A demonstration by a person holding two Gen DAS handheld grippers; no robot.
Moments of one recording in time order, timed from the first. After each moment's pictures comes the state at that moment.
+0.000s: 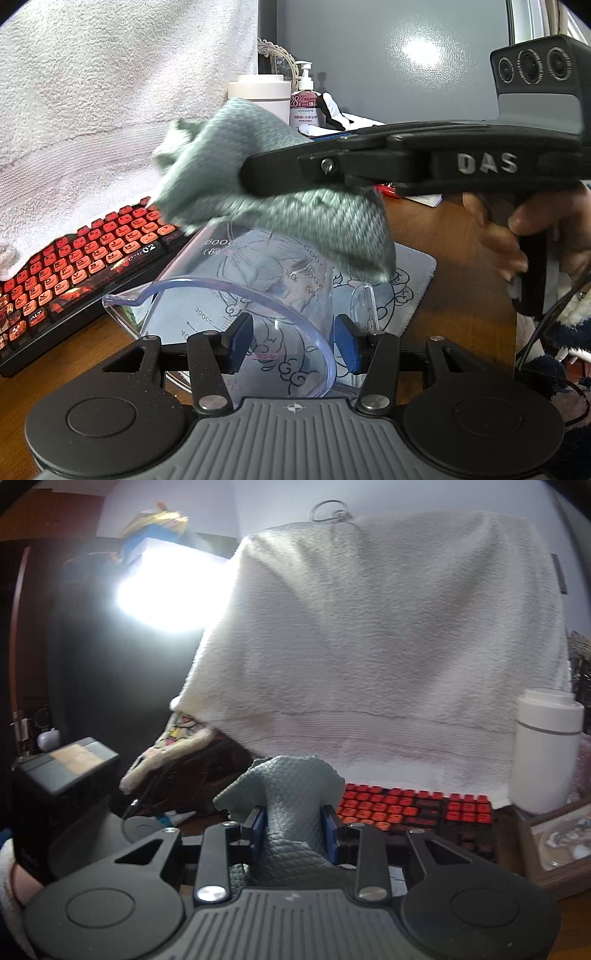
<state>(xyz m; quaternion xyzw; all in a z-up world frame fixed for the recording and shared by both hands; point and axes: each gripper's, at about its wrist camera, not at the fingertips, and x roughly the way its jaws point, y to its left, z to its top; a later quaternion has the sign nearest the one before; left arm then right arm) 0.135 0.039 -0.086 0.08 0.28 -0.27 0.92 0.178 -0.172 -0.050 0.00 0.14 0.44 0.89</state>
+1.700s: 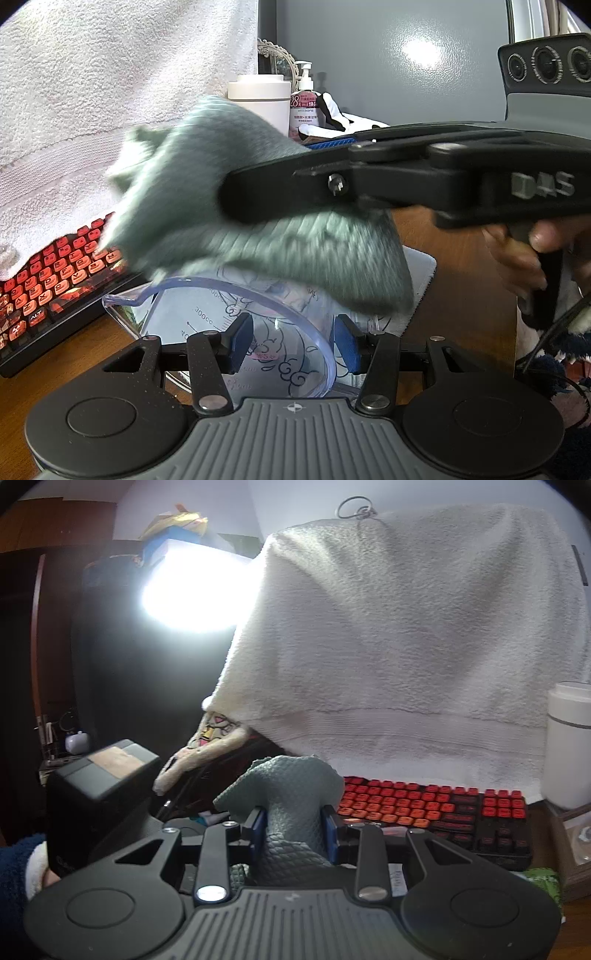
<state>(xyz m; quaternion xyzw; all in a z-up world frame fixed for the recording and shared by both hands) 0.137 0.038 -0.087 0.08 0.28 -0.27 0.92 0.166 -0.161 -0.050 0.00 0.14 0.48 0.87</state>
